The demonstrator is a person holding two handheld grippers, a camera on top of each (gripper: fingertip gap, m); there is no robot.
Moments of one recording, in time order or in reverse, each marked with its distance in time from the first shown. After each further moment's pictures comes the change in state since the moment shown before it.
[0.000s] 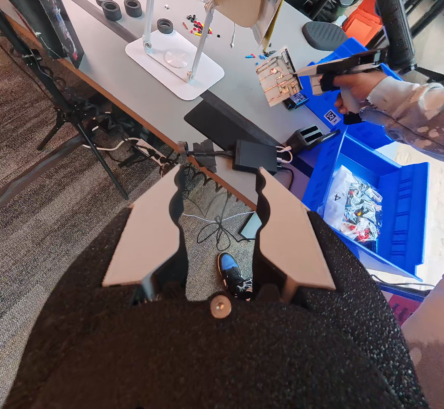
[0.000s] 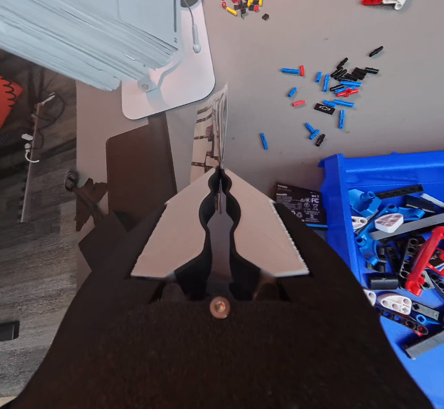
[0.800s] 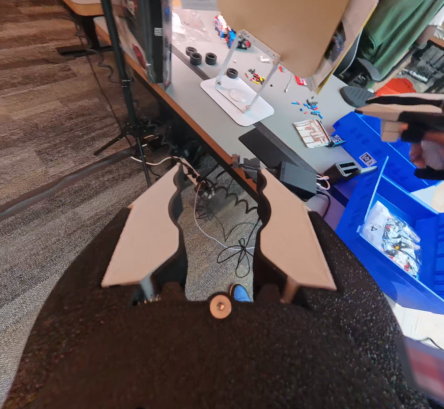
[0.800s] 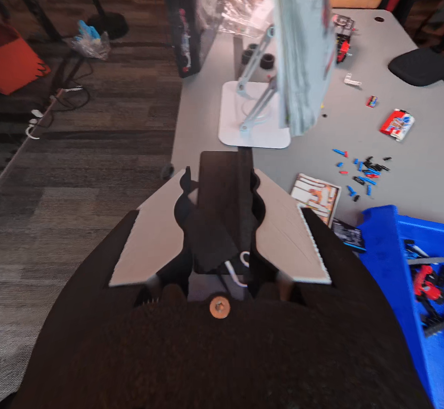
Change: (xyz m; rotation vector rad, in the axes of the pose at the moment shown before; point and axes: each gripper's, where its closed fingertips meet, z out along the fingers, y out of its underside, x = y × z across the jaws) left arm -0.084 0.018 -0.078 0.219 -0.160 -0.113; right arm -0.172 -0.014 -0.099 0.211 -0.026 -0.336
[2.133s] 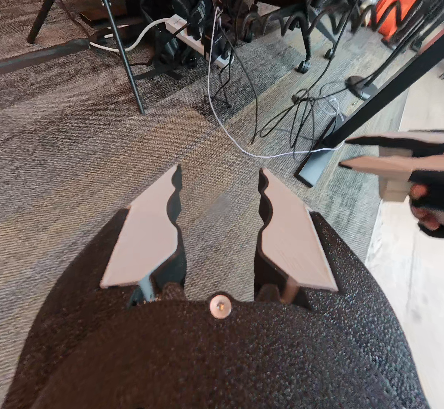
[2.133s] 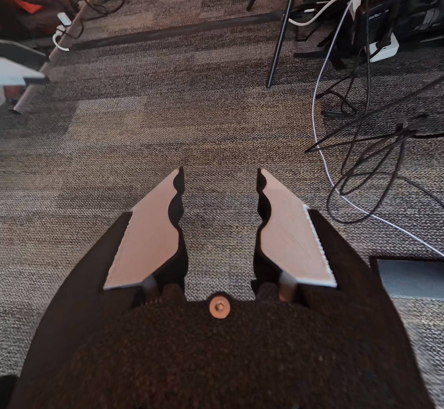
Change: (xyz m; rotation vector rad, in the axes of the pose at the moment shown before) left arm -0.161 0.504 0.038 -0.084 0.151 0.045; right arm -0.341 0.497 0.108 -0.080 -0.108 0.102
